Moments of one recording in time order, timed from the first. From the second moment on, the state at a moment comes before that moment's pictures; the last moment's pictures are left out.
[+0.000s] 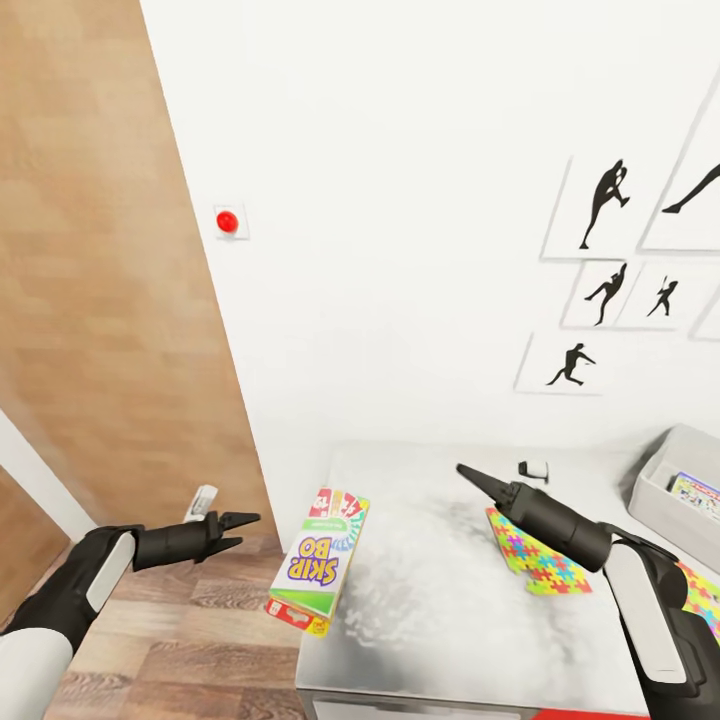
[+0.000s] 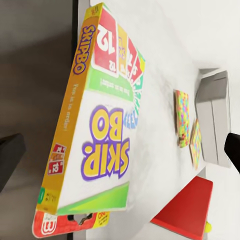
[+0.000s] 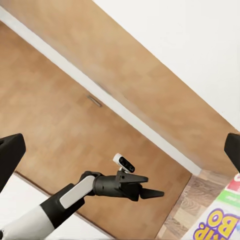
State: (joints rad) left arm -0.62 0.29 0.08 -0.75 0.43 0.94 -0.91; right arm -0.32 -0.12 -0.21 -1.57 -0.72 0.87 0.89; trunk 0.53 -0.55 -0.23
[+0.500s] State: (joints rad) left arm -0.62 0.26 0.08 -0.75 0.43 0.93 -0.90; right arm -0.32 -0.11 -0.20 -1.58 -0.72 0.88 0.94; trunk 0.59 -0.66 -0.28
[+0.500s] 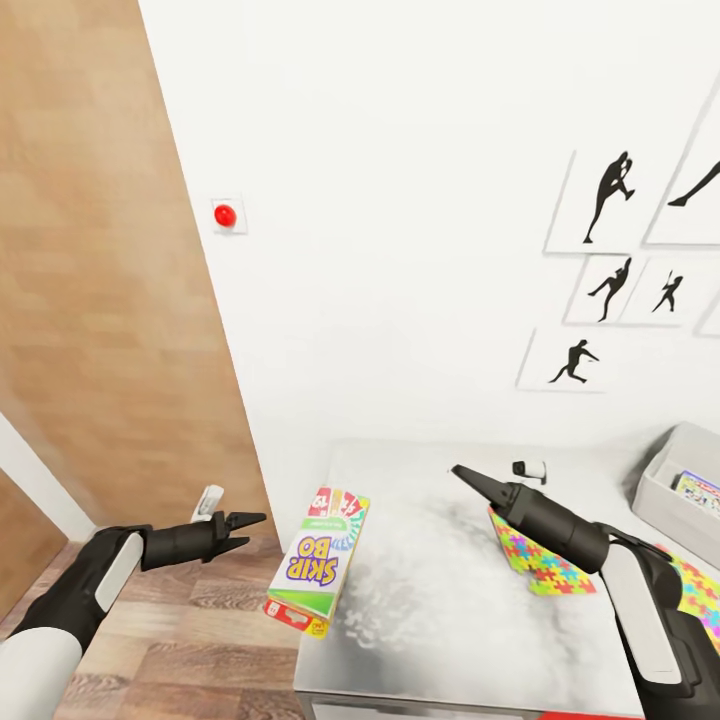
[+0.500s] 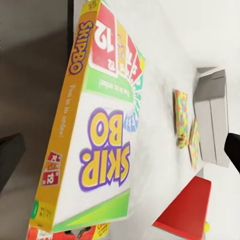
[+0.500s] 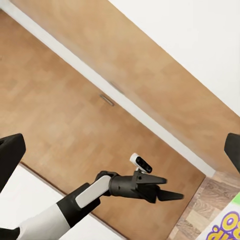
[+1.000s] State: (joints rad) left arm -0.62 0.26 0.08 -0.75 0.43 0.93 -0.91; right arm -0.32 -0.03 -0.17 -1.57 -0.72 0.88 0.95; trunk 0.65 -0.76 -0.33
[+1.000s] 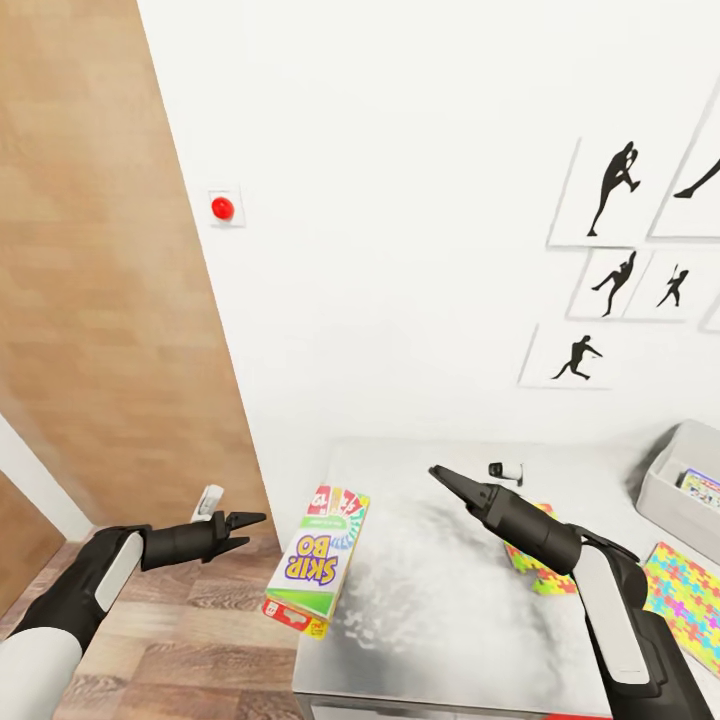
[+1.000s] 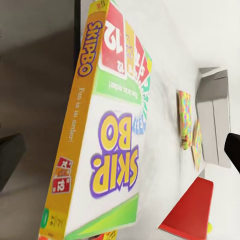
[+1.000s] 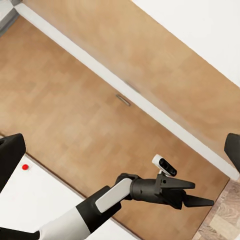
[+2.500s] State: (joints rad) left arm -0.62 0.26 0.08 -0.76 0.43 0.94 -0.93; right arm -0.32 -0.02 -0.19 -1.56 -0.72 0.87 0.98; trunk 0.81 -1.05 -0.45
